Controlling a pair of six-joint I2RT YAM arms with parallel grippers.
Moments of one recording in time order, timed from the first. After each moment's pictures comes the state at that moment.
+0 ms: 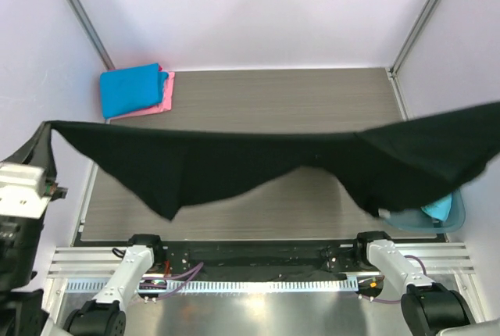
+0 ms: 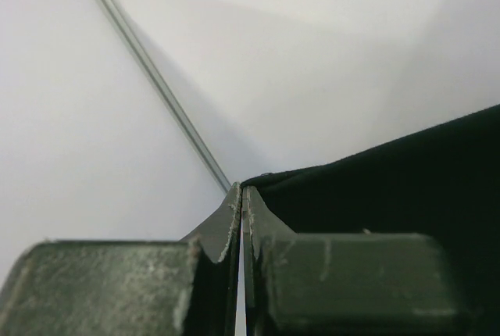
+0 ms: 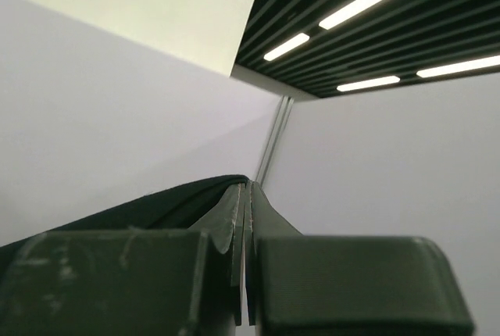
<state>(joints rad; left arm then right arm) -0.04 0.77 2.05 -0.96 0.12 0.47 0.05 0.90 2.31 -0.63 0.02 -0.47</state>
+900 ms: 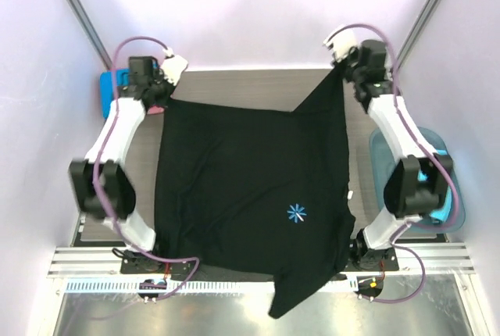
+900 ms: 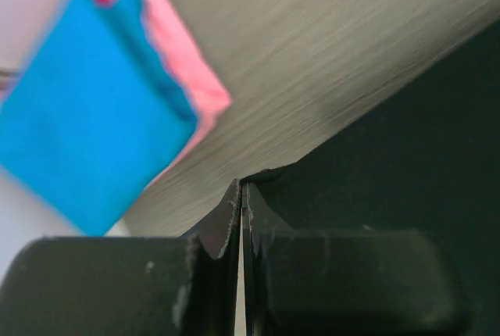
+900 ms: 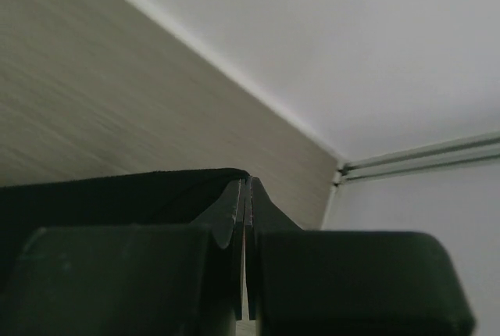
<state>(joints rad) -0.04 1.62 1.51 -0.55 0.14 0.58 0.07 1.63 1.51 -0.13 -0.08 -0.64</state>
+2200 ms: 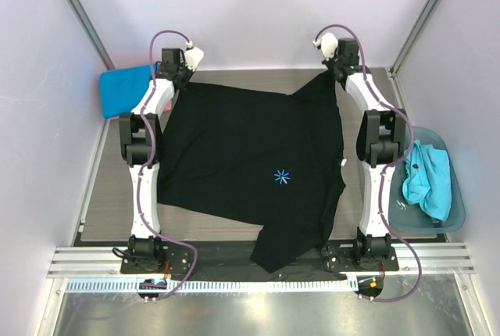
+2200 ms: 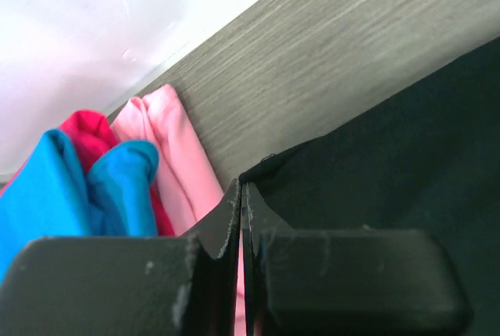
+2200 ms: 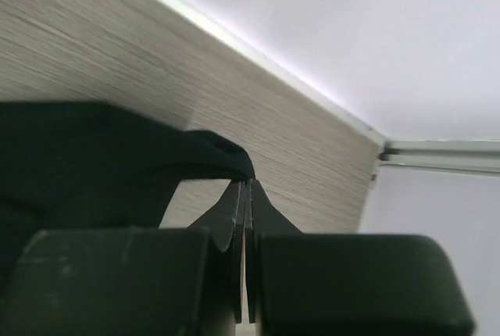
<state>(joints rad) -0.07 2.45 2.16 -0.33 0.03 0.58 0.05 2.38 2.09 -0.25 0.10 -0.66</state>
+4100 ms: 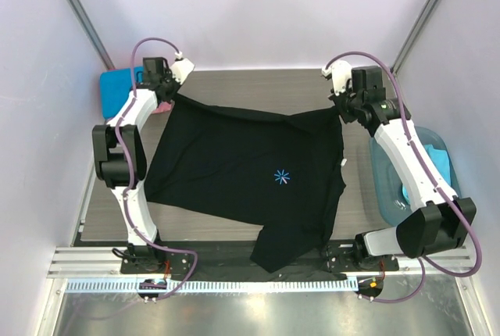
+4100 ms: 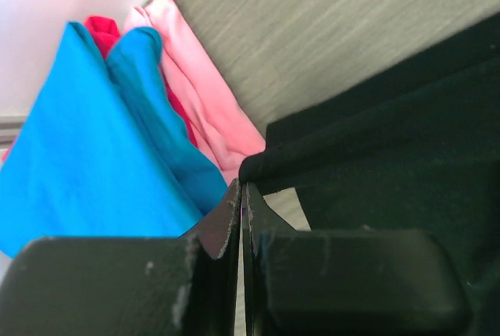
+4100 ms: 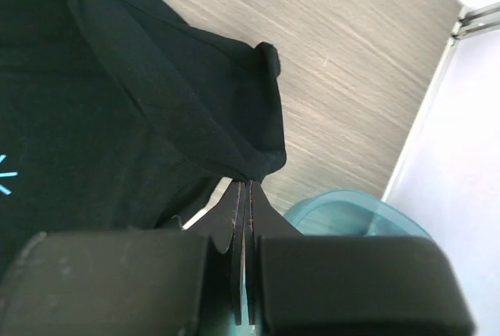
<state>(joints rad) -0.02 2.03 1.66 -0.31 0.11 0.71 0.19 1.37 1.37 -0.69 0.05 -0.43</state>
